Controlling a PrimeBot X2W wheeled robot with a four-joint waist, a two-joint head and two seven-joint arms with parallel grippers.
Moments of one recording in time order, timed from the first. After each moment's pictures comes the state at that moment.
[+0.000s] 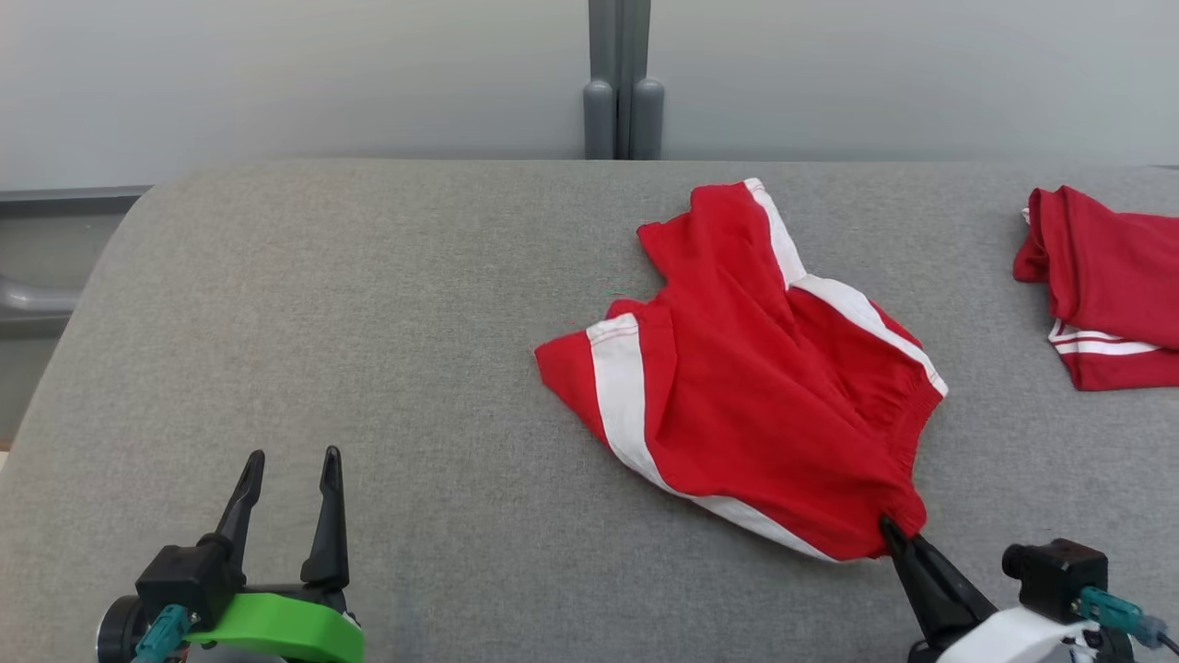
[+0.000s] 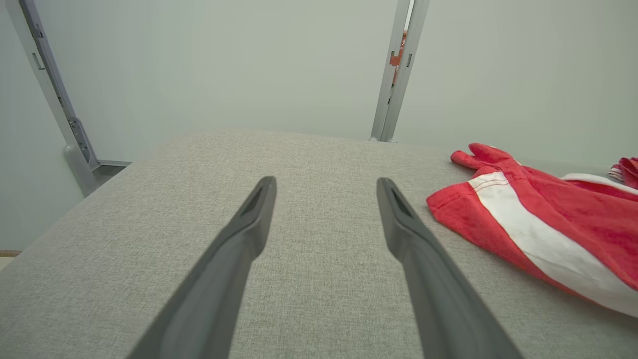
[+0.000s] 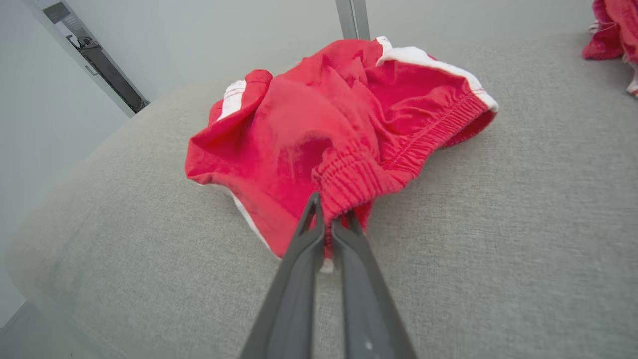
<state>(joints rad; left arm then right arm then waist) -0.01 0.11 -0.04 0.23 -0.26 -0.13 -0.26 0.11 -0.31 0.27 0.08 0.53 0.13 -0.12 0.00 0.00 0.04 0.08</state>
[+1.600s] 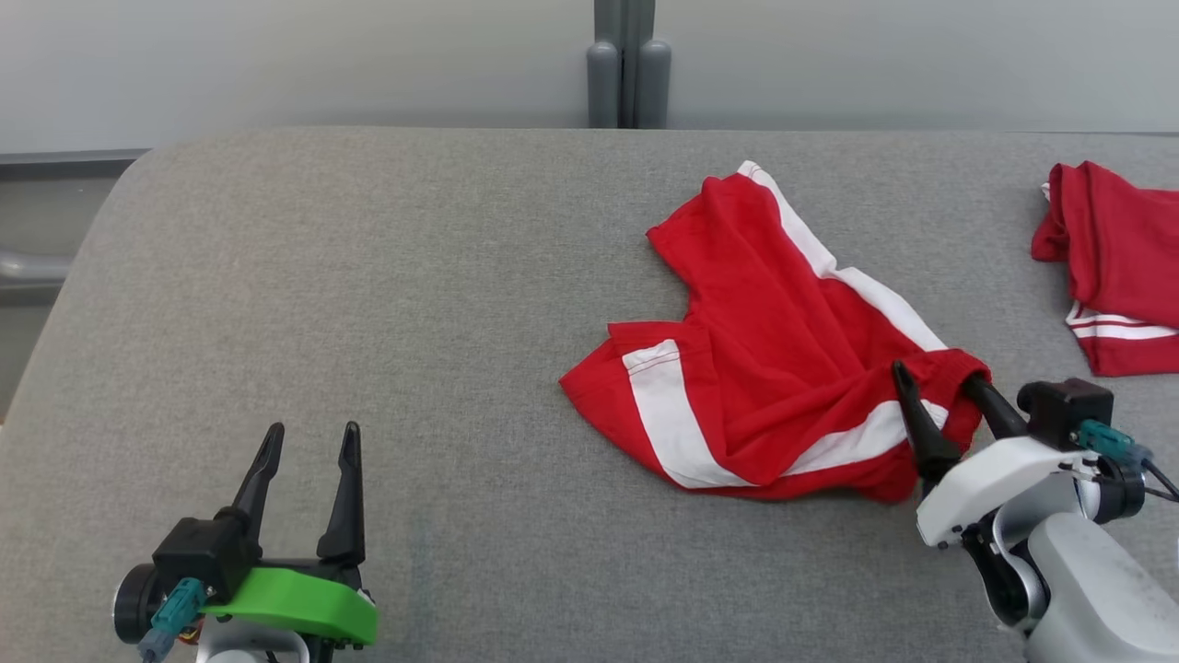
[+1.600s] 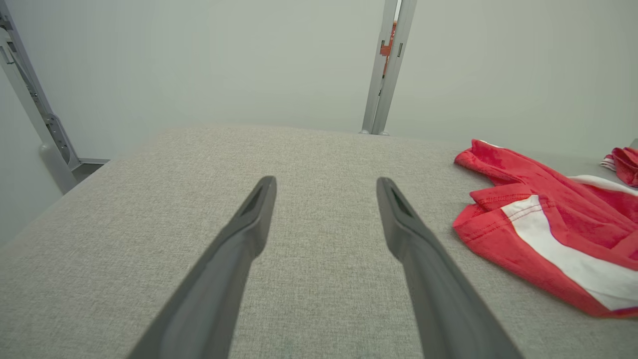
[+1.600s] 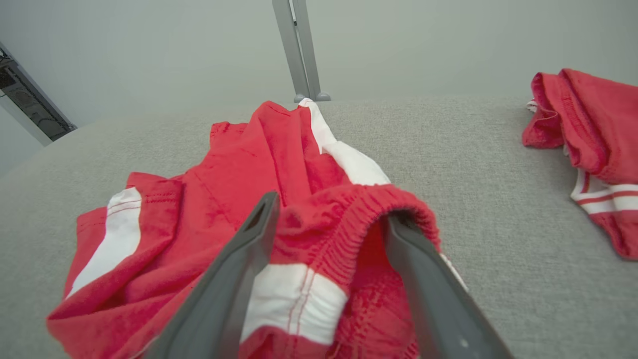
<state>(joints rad) -0.06 0.11 -0.08 0.24 -0.26 -0.13 -0.26 -0.34 -0.31 0.30 0.57 0.54 0.13 -0.25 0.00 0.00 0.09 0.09</state>
